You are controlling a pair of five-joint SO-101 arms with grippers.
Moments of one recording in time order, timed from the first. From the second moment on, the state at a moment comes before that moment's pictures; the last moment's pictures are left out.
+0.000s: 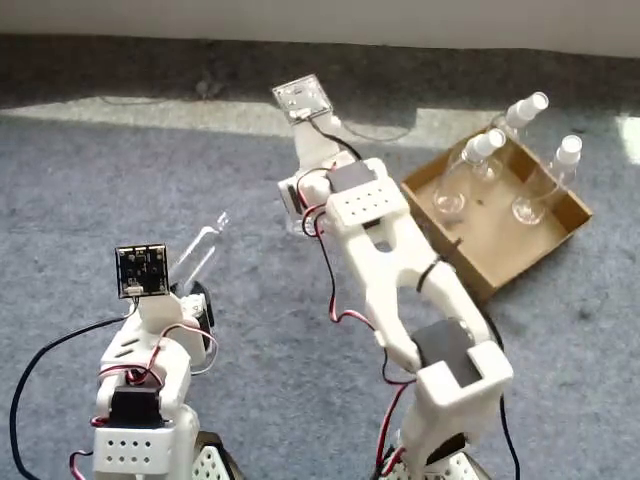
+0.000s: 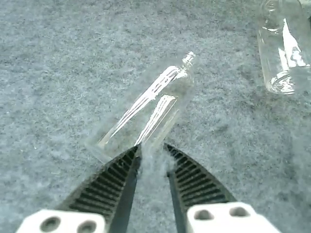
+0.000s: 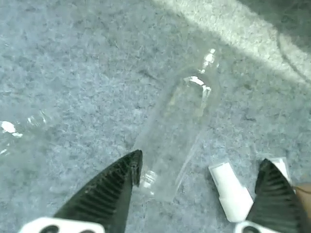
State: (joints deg) left arm -5.6 -103.5 95.6 55.9 11.0; right arm -29.4 14.5 -1.2 50.4 4.2
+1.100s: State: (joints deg) left arm -4.9 -103.5 96.0 55.9 1.5; right arm -29.4 32.0 -22.5 66.1 2.2
